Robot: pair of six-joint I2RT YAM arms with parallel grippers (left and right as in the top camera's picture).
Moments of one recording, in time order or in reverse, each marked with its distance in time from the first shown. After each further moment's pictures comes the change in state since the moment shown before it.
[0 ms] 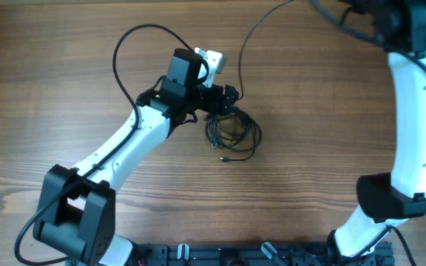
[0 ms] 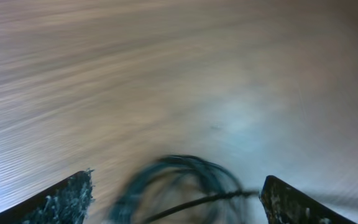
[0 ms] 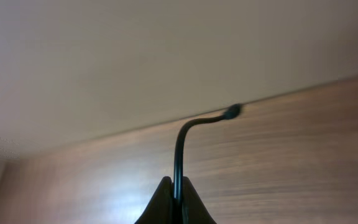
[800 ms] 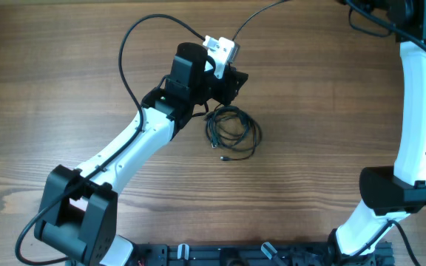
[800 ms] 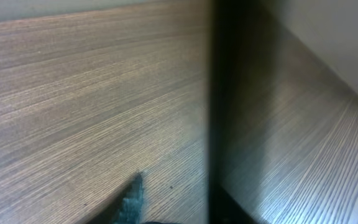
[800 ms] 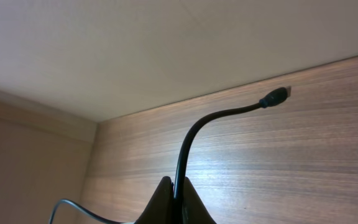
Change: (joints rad) left arm -0.038 -0.001 0.001 0.257 0.108 0.026; right arm -0.053 0.038 0.000 0.003 -0.419 0.090
